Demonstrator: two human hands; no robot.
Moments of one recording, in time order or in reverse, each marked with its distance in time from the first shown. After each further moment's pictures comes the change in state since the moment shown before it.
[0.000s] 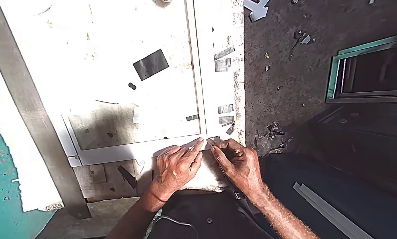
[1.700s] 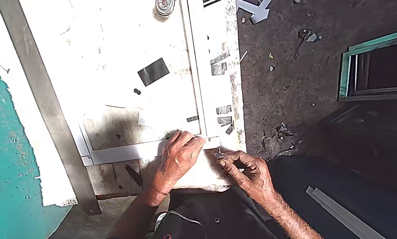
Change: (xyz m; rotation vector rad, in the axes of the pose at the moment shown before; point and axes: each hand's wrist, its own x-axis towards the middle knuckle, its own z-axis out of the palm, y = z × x) left_hand 0.033 -0.007 -0.004 -0.130 0.006 0.035; right_hand -0.027 0.017 -0.024 0.194 -0.080 -0.122
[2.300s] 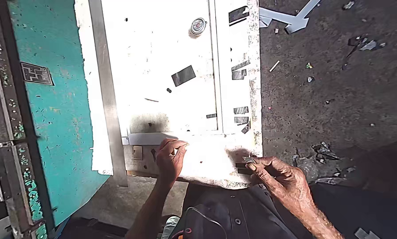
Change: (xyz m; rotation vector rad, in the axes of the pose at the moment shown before) left_hand -0.058 0.002 -0.055 -0.225 0.432 -0.307; right_hand -0.023 0.000 -0.037 0.053 -0.029 -0.044
